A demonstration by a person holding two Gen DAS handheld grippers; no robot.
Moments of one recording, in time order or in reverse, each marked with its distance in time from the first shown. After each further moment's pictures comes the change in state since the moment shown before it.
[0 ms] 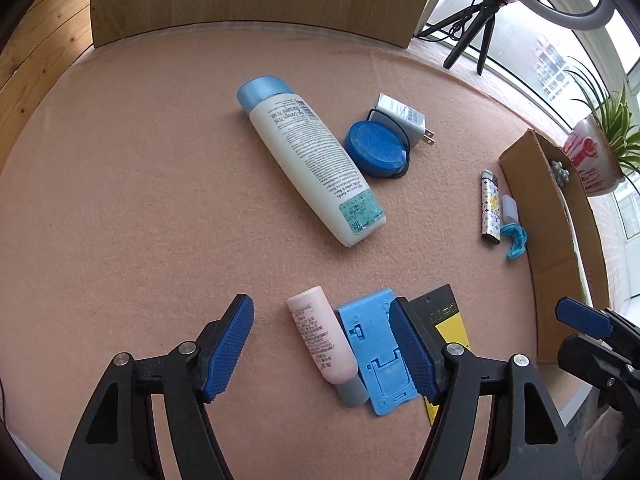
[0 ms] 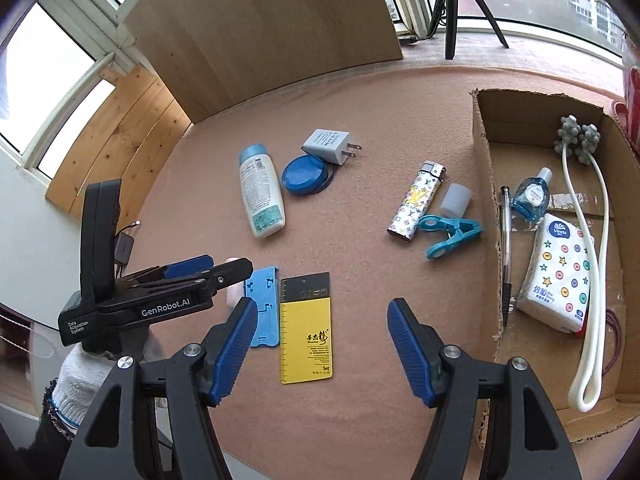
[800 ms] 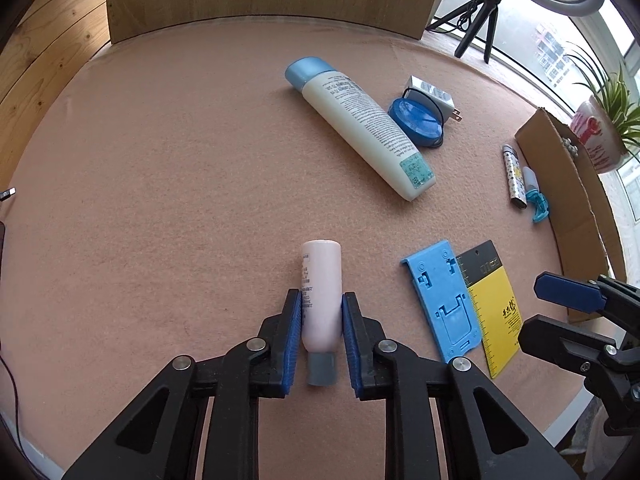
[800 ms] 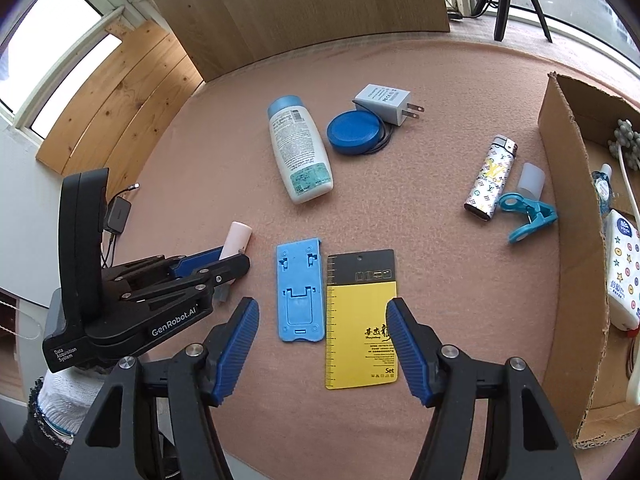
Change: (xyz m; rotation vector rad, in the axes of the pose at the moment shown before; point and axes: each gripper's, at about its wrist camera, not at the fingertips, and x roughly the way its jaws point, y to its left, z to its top) left arm -0.009 0.041 -0.027 0.033 -0.007 0.036; right arm 0.046 0.052 -0.009 -0.084 0.094 -0.014
